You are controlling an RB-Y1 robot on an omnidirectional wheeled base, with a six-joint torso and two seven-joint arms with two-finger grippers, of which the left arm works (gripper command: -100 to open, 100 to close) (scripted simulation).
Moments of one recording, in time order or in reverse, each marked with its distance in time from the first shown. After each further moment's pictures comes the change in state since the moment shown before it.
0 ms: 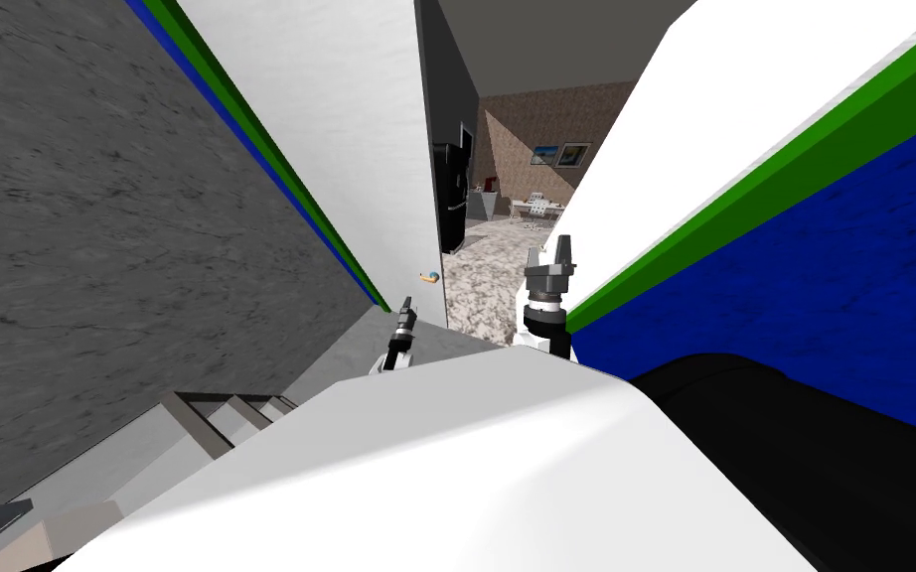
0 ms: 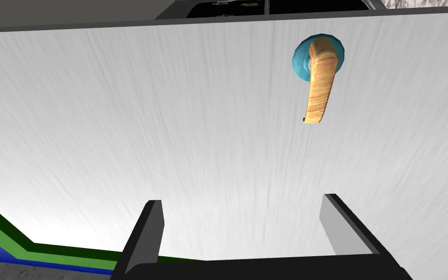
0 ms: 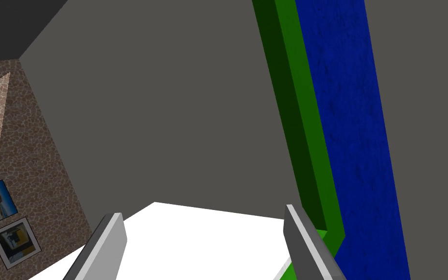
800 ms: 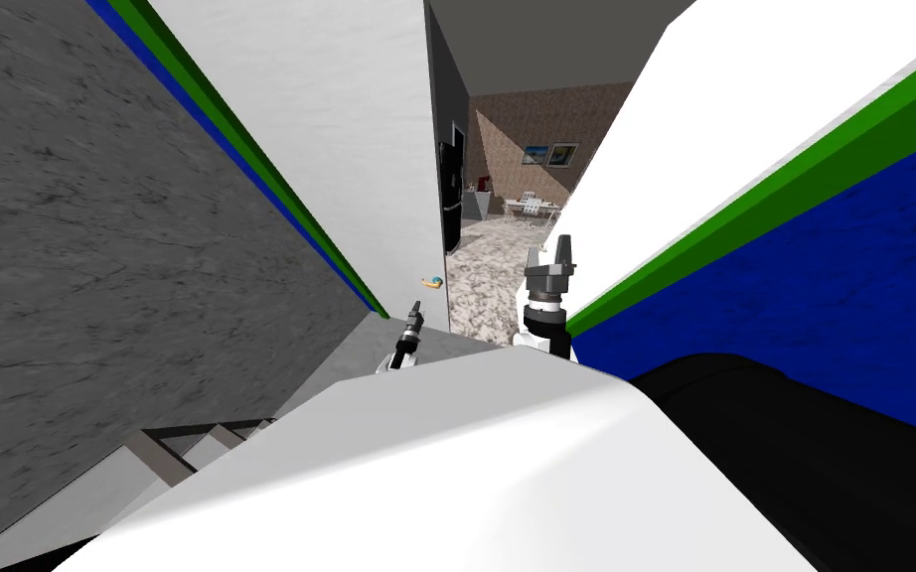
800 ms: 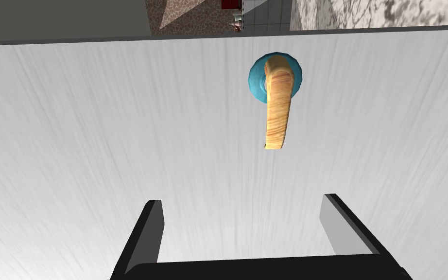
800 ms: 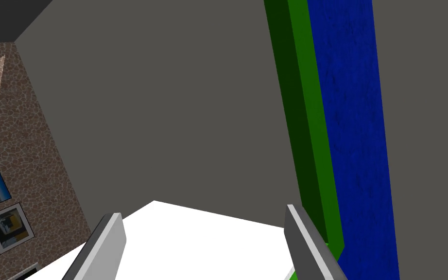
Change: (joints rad) arm -0.090 -0.018 -0.038 0.216 -0.026 -0.046 0.022
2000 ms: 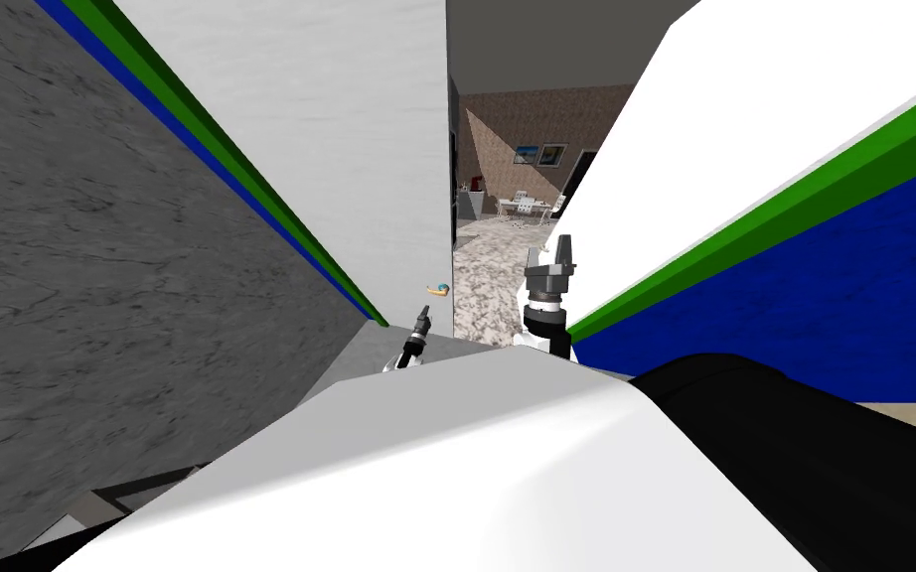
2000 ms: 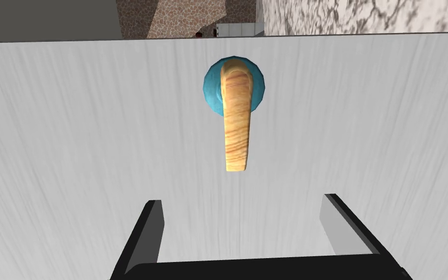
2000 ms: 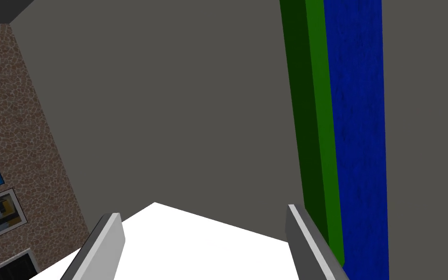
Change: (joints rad) arm -0.103 -0.036 -0.037 0.248 -0.026 -0.063 0.022
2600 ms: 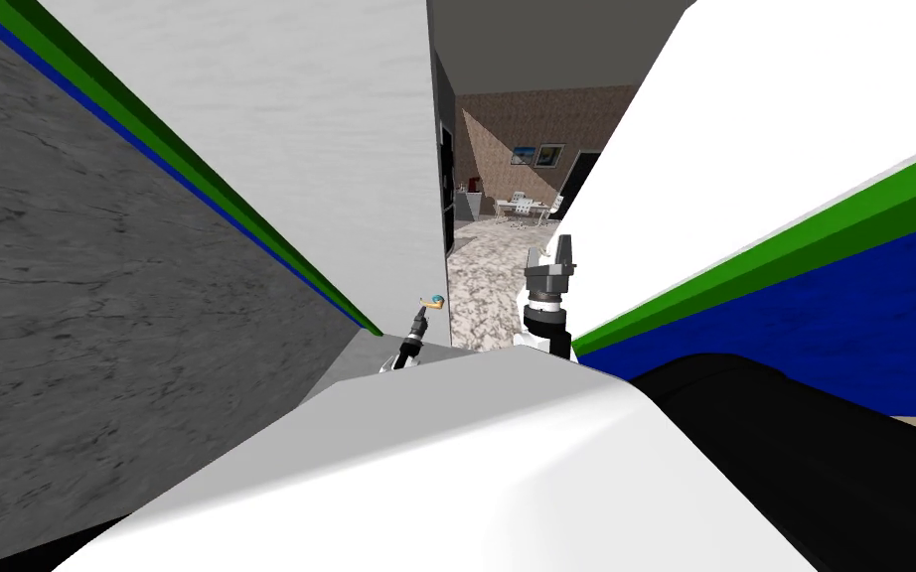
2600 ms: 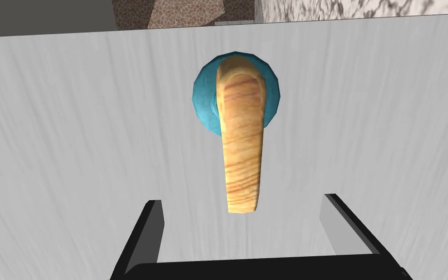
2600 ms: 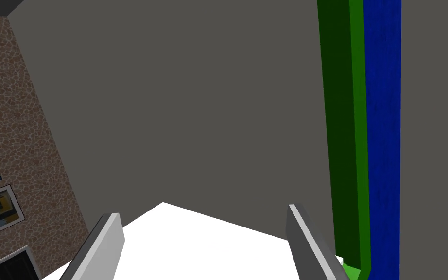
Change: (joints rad) arm 0.001 0.023 0.012 0.012 0.005 -0.009 -0.009
